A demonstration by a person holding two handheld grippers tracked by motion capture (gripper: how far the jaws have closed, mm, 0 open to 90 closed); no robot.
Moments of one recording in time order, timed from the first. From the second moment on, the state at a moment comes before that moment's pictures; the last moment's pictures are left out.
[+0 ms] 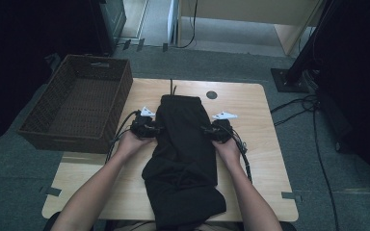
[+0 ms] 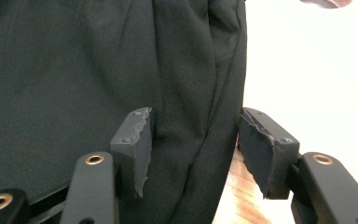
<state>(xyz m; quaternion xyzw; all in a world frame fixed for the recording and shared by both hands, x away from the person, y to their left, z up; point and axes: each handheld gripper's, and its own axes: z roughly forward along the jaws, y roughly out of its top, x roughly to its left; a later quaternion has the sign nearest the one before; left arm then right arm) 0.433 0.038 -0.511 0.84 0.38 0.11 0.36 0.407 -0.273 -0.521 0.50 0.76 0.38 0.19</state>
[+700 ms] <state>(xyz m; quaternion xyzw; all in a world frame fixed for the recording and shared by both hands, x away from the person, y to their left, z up) 0.427 0.036 -0.514 0.84 0.36 0.11 0.38 0.403 -0.267 -0.522 0.49 0.76 0.39 0.18</state>
